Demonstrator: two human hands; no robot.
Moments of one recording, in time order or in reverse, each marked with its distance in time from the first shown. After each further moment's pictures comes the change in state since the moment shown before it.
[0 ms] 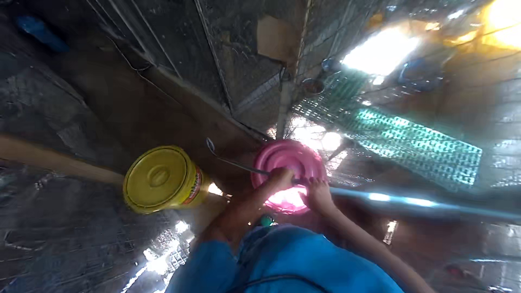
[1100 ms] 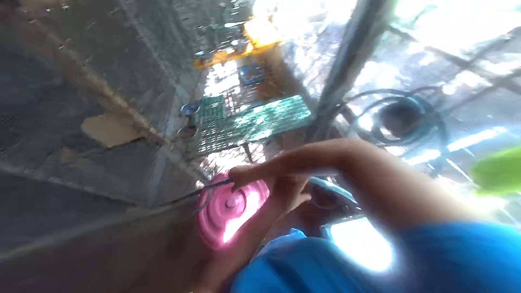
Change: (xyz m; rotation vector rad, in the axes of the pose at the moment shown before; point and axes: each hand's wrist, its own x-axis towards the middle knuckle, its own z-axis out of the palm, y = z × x) left_hand -0.007 0.228 0.045 0.177 0.043 1.017; right_hand -0.014 0.027 -0.131 0.200 -0.032 0.033
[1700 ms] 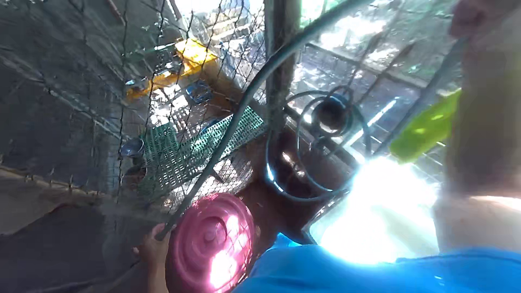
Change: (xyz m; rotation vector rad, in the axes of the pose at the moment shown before) left_hand -0.135 -0.265 -0.054 0.112 0.465 -0.755; right_hand -0.465 0.140 -0.133 0.291 1.948 0.044
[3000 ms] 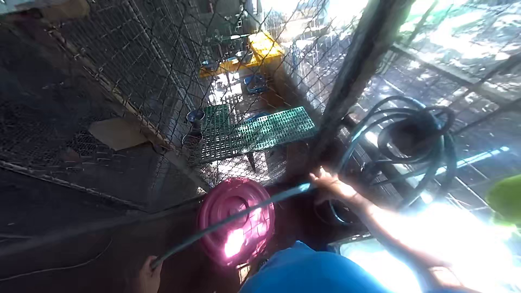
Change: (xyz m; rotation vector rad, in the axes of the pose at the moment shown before) left_hand -0.179 -0.110 -0.082 0.034 0.114 -0.346; right_hand -0.266 0.119 0.229 -0.767 -1.619 0.329
